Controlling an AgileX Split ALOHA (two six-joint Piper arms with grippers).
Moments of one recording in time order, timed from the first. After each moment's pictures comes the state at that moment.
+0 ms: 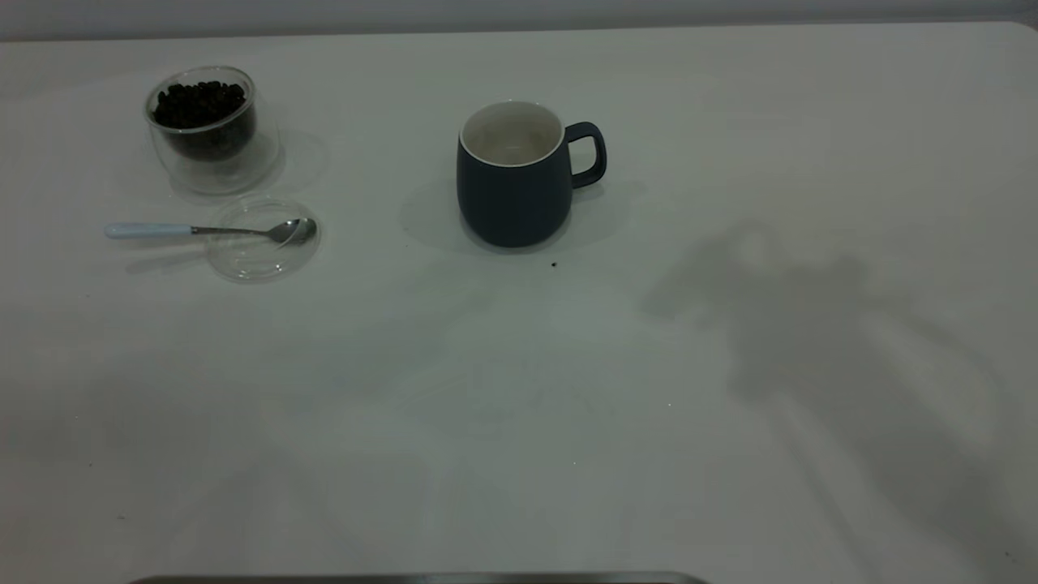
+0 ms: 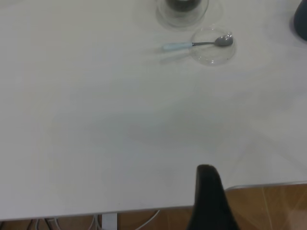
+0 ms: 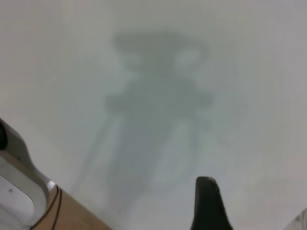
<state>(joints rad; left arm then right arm) 0.04 -0.02 -0.49 -0.08 1.14 0.10 0.47 1.61 -1.48 -0.08 1.22 -0.33</state>
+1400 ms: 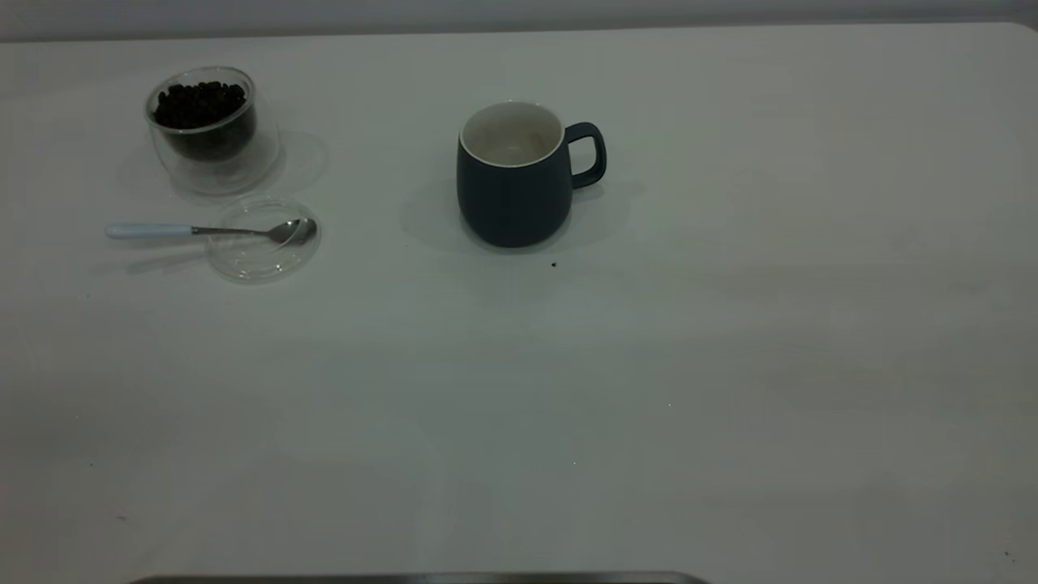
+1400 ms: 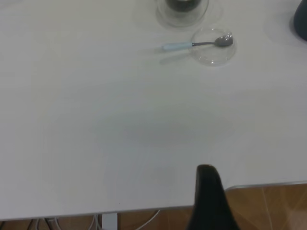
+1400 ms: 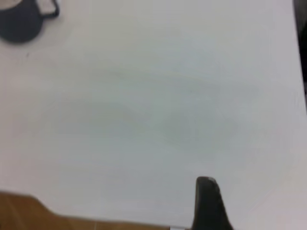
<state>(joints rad) 0.04 -0.02 -0.49 -0.08 1.14 0.10 -0.03 0.08 -0.48 0.09 1.14 -0.16</state>
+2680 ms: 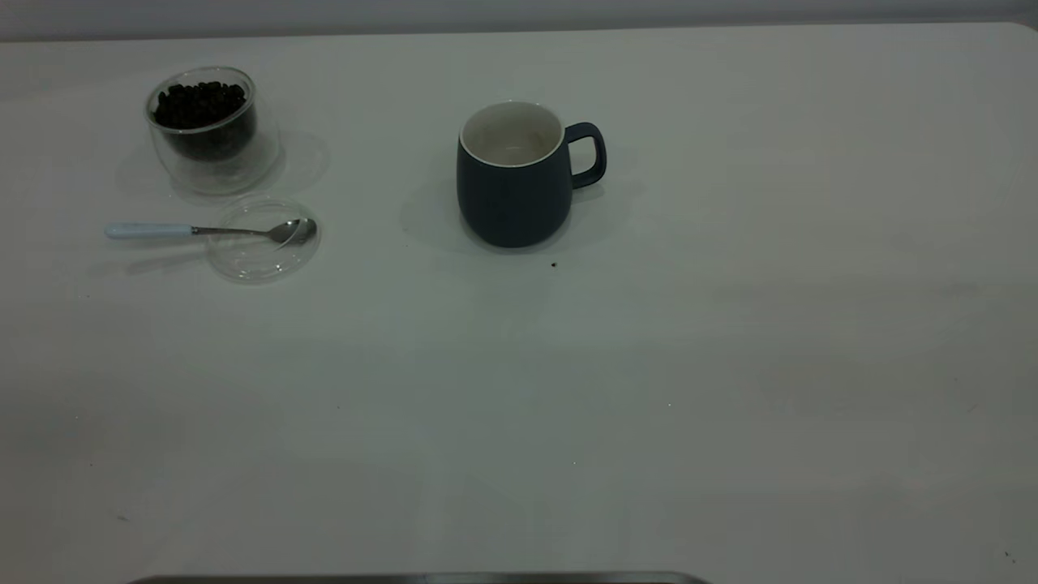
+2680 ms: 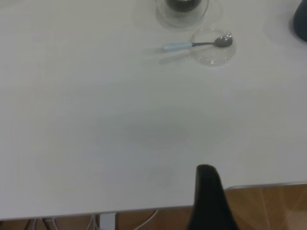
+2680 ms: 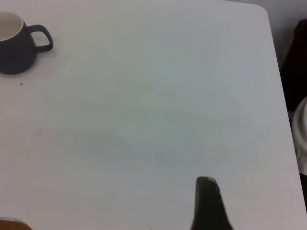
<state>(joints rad) 0.04 -0.02 -0.49 -0.09 1.14 0.10 -0.04 -0.02 -0.47 0.08 1.13 -0.17</state>
